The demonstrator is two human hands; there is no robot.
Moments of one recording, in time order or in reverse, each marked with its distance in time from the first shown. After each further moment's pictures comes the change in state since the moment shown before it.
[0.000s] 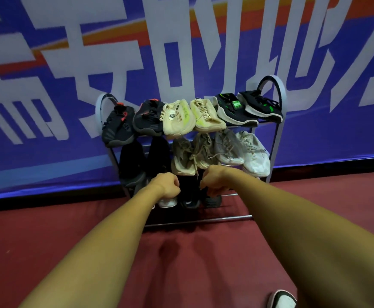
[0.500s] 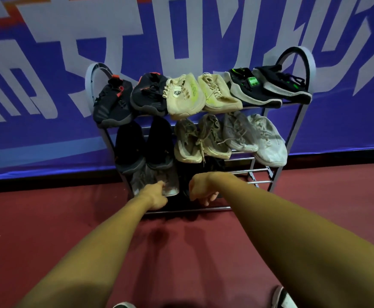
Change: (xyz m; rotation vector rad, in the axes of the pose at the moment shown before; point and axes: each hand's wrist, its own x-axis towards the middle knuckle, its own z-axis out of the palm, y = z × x) left_hand 0.036 -0.074 0.065 0.034 -0.128 -0.156; right_hand 0.051 -0.014 0.063 -0.303 -0.271 -0.043
